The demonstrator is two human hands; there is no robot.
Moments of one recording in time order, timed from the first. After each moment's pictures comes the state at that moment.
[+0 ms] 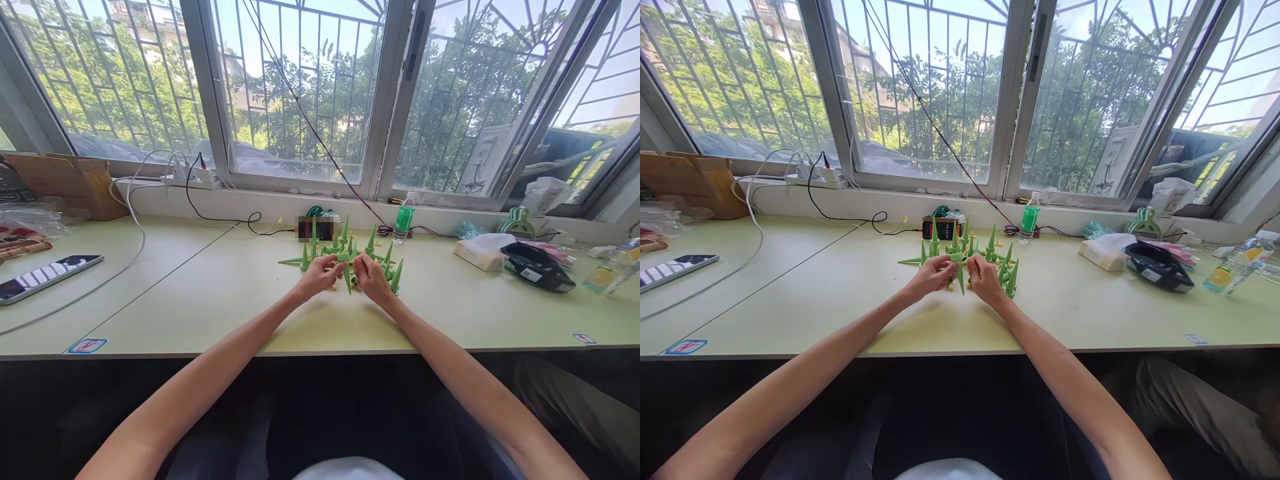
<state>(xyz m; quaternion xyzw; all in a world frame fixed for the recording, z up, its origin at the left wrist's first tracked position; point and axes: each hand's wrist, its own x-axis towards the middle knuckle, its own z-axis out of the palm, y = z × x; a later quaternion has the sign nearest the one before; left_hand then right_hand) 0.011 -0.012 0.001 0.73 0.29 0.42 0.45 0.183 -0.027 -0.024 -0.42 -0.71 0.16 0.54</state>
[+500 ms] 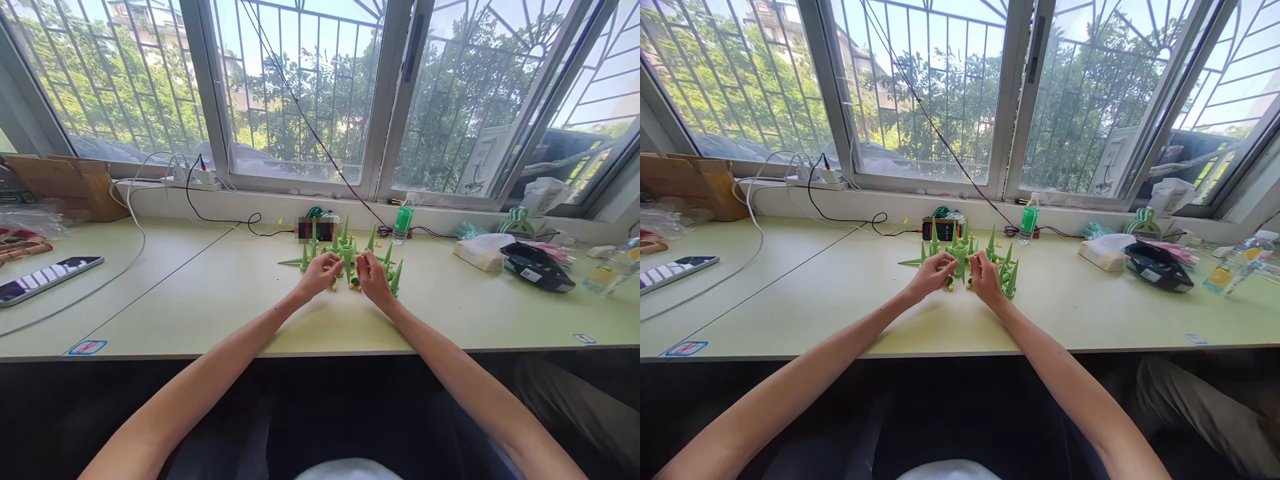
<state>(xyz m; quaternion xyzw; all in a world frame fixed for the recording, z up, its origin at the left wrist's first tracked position) 0.013 -0.013 0.003 0.71 0.30 0.46 0.44 0.180 -0.031 -0.020 -0.42 -0.69 0.10 0.58</state>
